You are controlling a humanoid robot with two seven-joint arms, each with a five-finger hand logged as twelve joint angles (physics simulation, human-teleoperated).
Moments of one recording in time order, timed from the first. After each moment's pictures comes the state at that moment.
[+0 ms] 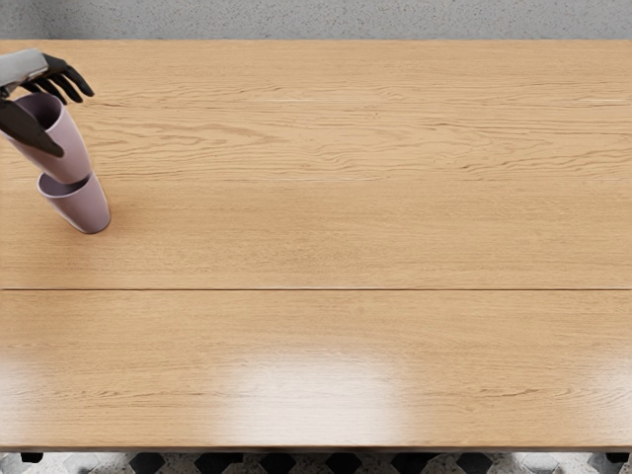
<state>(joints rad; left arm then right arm) -1.47 1.11 0.11 -1.58 0.94 0.04 0.28 -0.05 0.00 -0.08 0.23 -0.04 0.19 -0.03</state>
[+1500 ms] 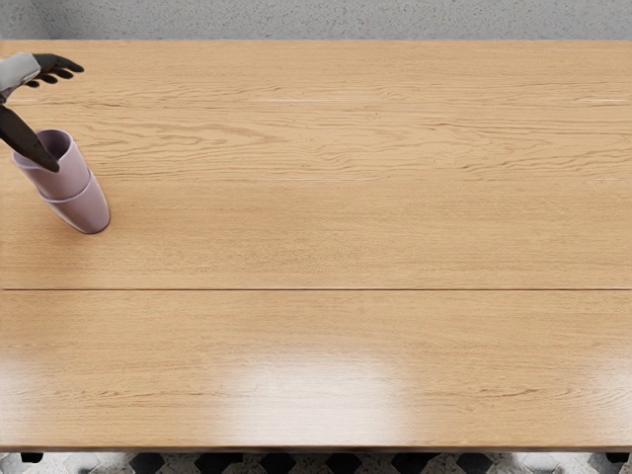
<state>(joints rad) -1.39 1.08 0.10 -1.53 0.93 0.17 0.22 -0.05 0.00 -0.08 0.23 -0.04 0.19 -0.03</state>
